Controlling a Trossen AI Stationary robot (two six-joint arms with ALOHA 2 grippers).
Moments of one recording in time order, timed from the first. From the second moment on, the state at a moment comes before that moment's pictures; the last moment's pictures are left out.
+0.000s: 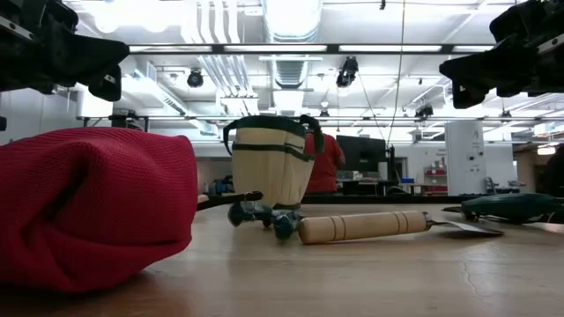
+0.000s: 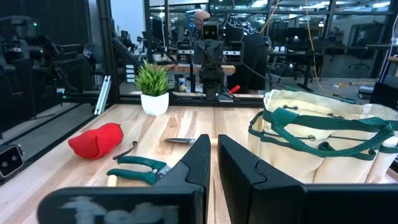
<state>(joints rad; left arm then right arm) 0.00 0.00 0.01 0.11 0.11 -0.01 0.00 0.27 0.01 0.29 -0.08 0.02</state>
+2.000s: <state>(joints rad) 0.00 0.00 0.01 0.11 0.11 -0.01 0.36 1.33 0.63 0.50 0.00 0.25</state>
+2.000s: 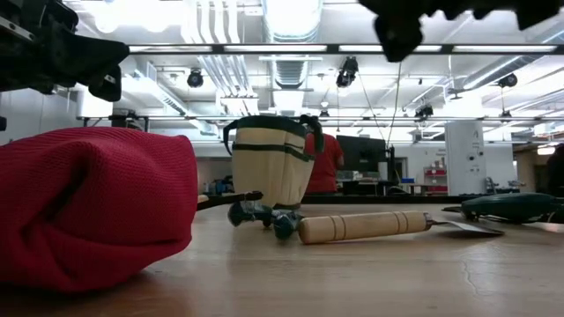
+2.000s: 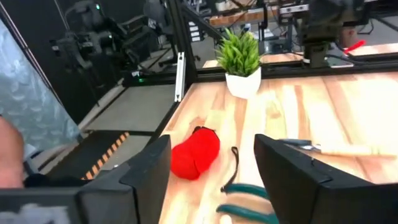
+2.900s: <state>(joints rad) 0.00 0.00 0.01 0.11 0.11 -0.01 0.42 1.94 1.14 0.45 0.00 0.20</state>
